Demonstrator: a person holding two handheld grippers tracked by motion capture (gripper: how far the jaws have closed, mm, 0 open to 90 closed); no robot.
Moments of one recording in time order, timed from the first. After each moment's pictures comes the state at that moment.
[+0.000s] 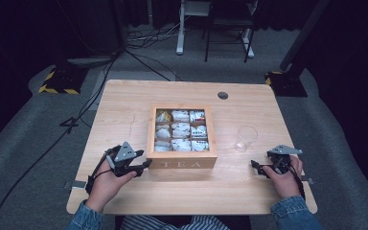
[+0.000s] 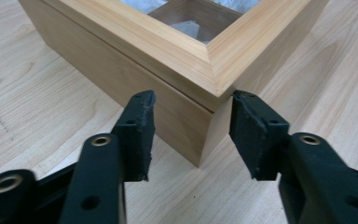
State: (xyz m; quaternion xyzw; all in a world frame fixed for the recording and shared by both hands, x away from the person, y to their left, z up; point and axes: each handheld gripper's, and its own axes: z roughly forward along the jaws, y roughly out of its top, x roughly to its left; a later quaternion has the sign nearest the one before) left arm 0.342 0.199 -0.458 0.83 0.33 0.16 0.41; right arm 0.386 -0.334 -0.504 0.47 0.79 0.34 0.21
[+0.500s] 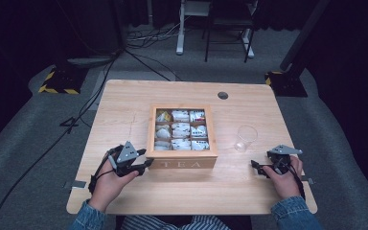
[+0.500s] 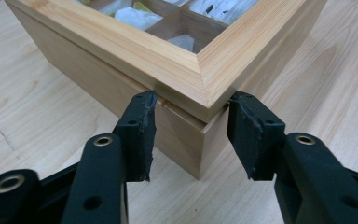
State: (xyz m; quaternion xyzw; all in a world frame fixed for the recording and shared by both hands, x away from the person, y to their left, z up) left arm 0.342 0.192 -0.453 0.83 0.31 0.19 0.41; right arm 0.386 -0.334 -0.504 0.47 0.79 0.34 0.21
